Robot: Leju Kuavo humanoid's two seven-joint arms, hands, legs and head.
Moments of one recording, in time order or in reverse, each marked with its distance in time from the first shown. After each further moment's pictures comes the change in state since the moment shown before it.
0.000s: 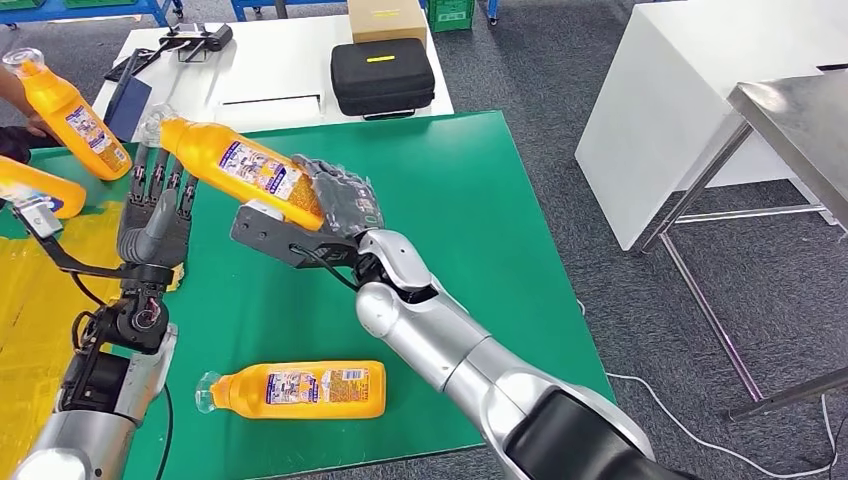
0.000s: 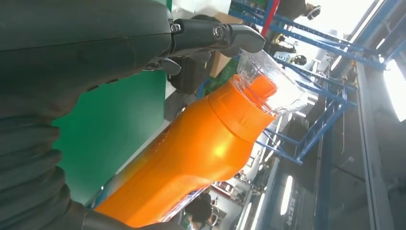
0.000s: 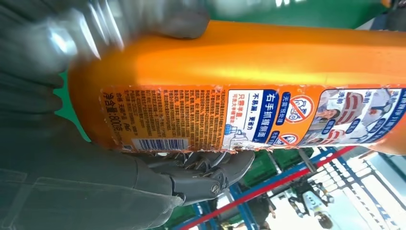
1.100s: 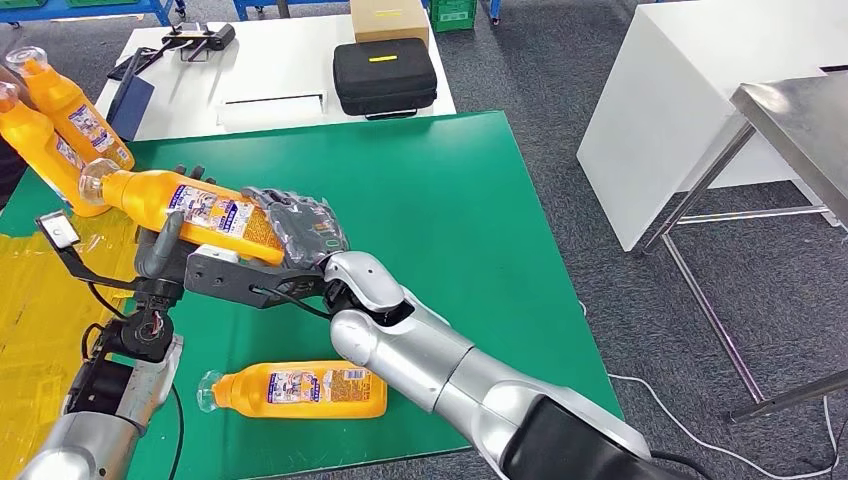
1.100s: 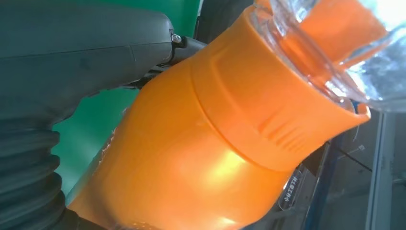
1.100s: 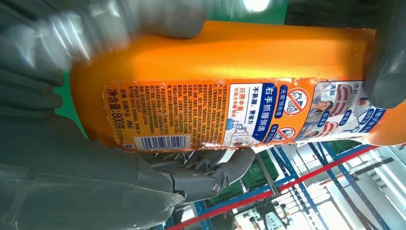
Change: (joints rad) left arm 0.006 0.016 0.030 0.107 0.130 -0.100 0.062; right arm -0.006 0.002 0.206 -0.042 -0.112 0.030 0.025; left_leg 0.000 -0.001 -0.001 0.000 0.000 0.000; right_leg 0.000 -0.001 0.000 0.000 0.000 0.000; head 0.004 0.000
